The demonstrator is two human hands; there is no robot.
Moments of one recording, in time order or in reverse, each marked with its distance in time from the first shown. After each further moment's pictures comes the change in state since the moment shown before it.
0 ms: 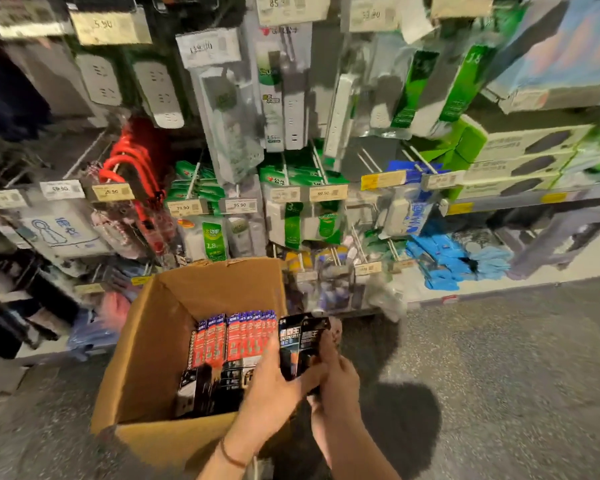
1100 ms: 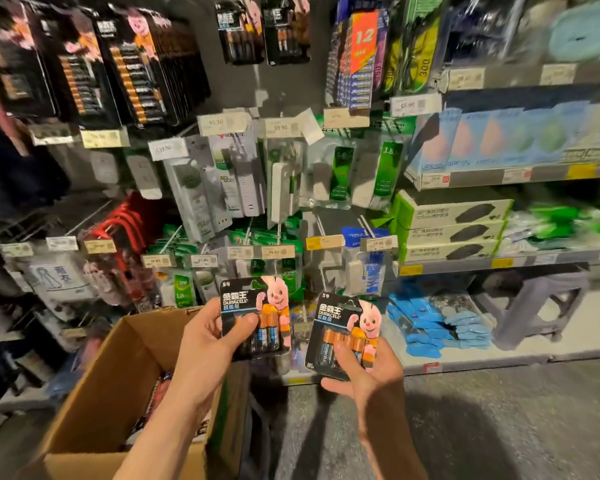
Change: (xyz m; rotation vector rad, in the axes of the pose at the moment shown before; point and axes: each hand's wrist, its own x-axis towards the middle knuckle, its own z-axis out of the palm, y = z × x) left_hand -0.035 0.132 0.105 -0.165 0.289 0.361; right_hand -0.035 -0.196 -0.160 -0.210 -0.340 -0.560
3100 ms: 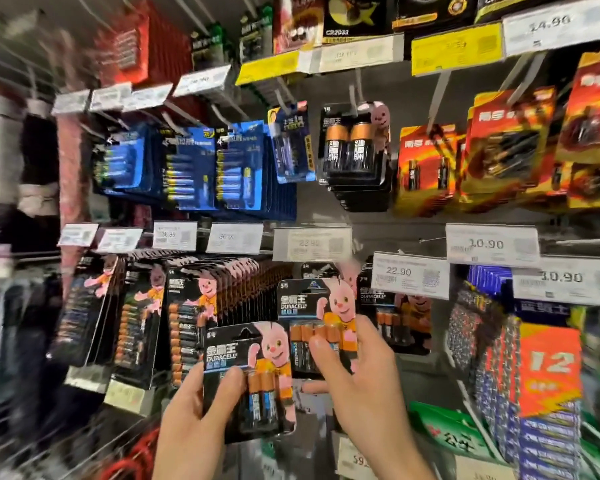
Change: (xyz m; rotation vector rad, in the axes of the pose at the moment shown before) left_hand 0.345 0.219 0.011 -0.226 0.491 0.490; right_hand 0.364 -0.276 0.291 -0.164 -0.660 -0.722
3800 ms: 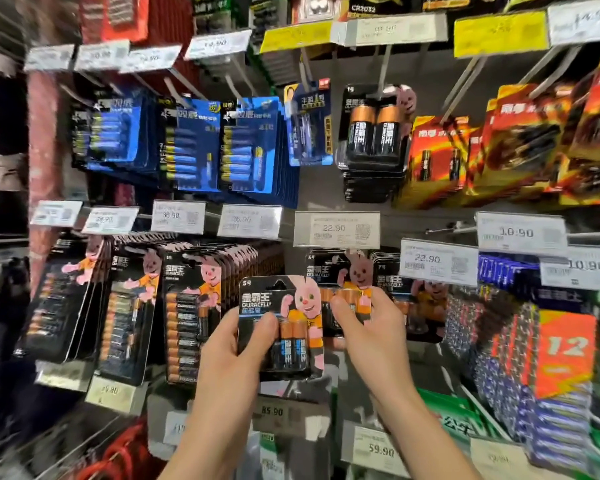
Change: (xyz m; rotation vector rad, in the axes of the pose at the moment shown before) left_hand 0.036 0.012 0.010 -0.056 -0.271 -0.012; right_hand 0.044 0.023 0.016 -0.203 0.221 0.078
